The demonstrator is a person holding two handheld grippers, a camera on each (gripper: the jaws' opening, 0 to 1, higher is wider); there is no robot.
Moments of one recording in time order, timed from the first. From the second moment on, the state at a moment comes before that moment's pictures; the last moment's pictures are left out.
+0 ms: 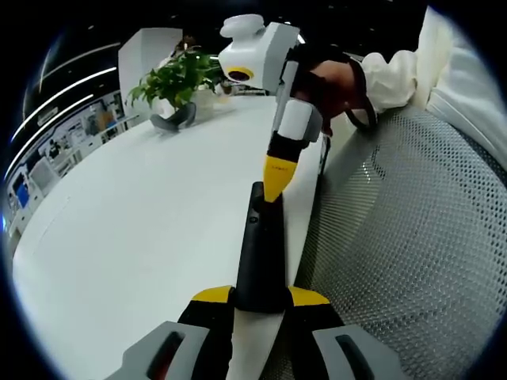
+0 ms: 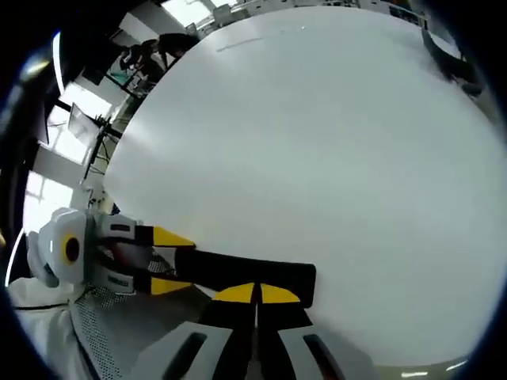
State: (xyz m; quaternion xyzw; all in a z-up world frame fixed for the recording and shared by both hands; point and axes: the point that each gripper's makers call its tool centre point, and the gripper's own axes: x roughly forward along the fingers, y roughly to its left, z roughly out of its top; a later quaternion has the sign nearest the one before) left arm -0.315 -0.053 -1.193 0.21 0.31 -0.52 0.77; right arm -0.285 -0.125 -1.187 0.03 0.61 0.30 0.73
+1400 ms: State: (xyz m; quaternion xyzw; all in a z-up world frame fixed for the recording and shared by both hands) left arm -0.312 -0.053 -1.194 0.21 0.31 -0.52 0.77; right arm -0.279 -0.122 -1.188 0.07 0.60 0.30 0.74
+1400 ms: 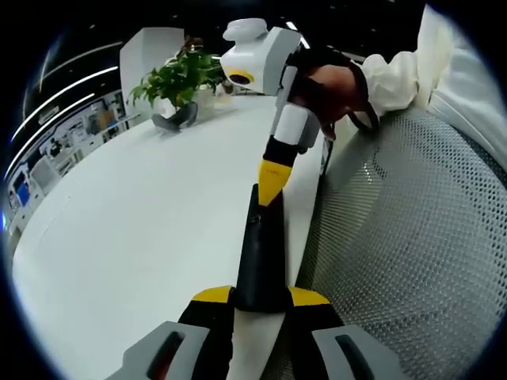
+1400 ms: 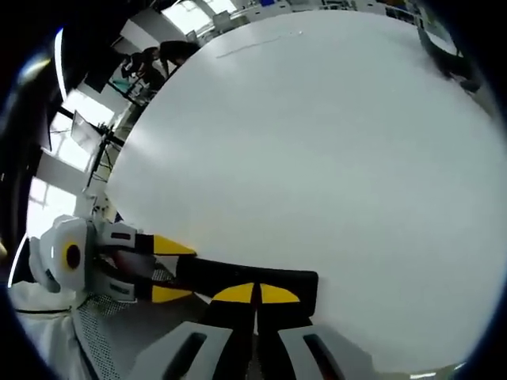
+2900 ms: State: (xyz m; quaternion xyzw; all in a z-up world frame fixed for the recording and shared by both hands) left arm -0.317 -0.063 -1.193 0.21 0.29 -0.54 0.76; right arm -0.283 -0.104 -1.189 0.02 0.58 0.34 0.74
